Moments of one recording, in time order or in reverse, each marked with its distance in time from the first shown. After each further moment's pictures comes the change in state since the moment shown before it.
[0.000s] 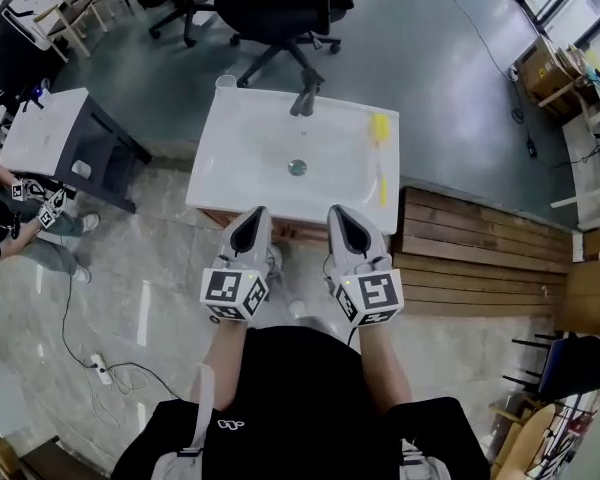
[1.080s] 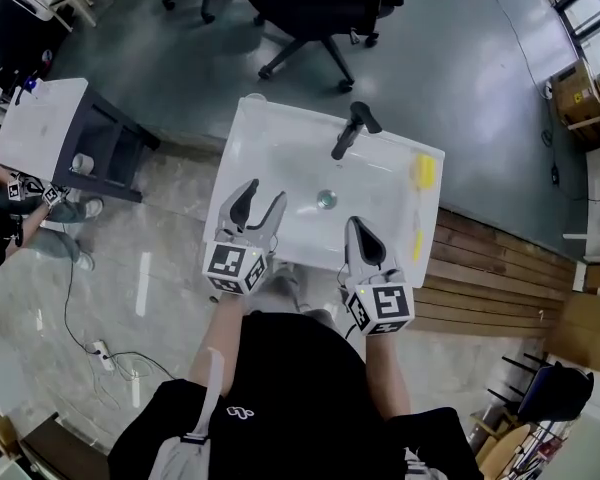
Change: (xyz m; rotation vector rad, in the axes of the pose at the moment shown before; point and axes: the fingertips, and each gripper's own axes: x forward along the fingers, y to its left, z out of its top) left arm 0.146 0.156 0.000 0.061 0.073 -0.015; right arm 0.162 -0.039 -0.035 0.059 0.164 -0.013
